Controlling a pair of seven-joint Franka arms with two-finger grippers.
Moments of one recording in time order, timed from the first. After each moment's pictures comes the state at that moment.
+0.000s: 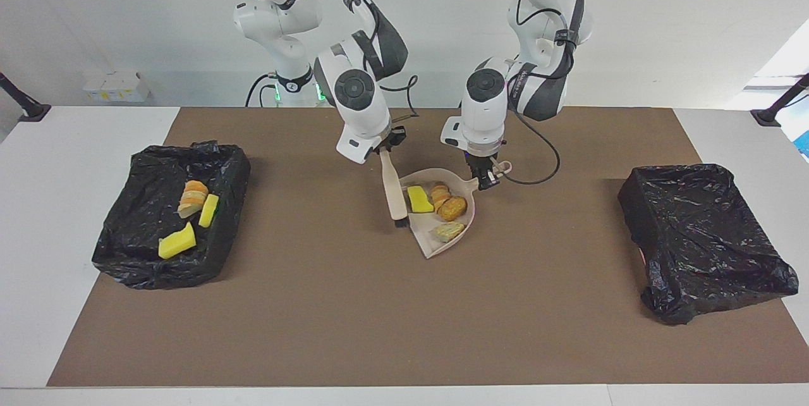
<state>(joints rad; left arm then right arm) -0.53 0.16 -0.05 -2.05 0.12 2.11 0.60 0.25 0.16 0.24 -1.89 0.23 1.75 0.21</state>
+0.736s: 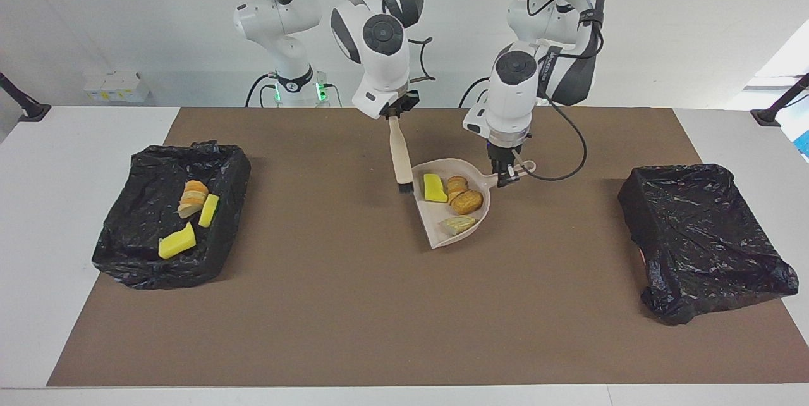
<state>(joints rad) -0.44 0.04 -0.03 -2.03 0.12 2.04 0.92 0.42 0.07 0.25 -1.94 0.22 1.74 0.49</state>
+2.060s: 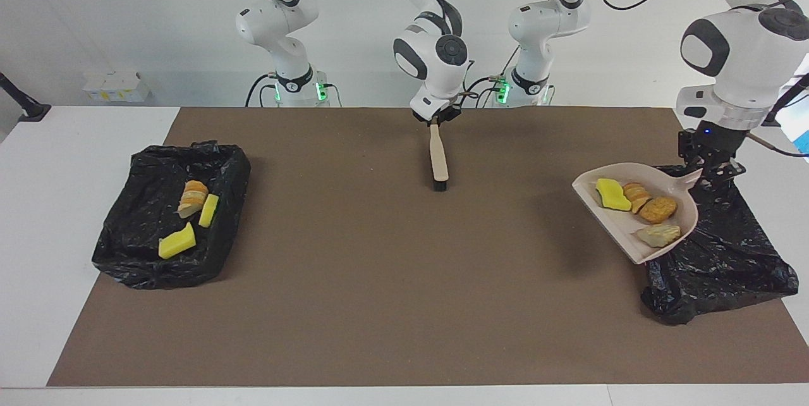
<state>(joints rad) 0.23 0.04 -0.02 -1.85 0.12 2.09 1.49 0.67 0.22 0.25 -2.03 0.18 2.03 0.80</state>
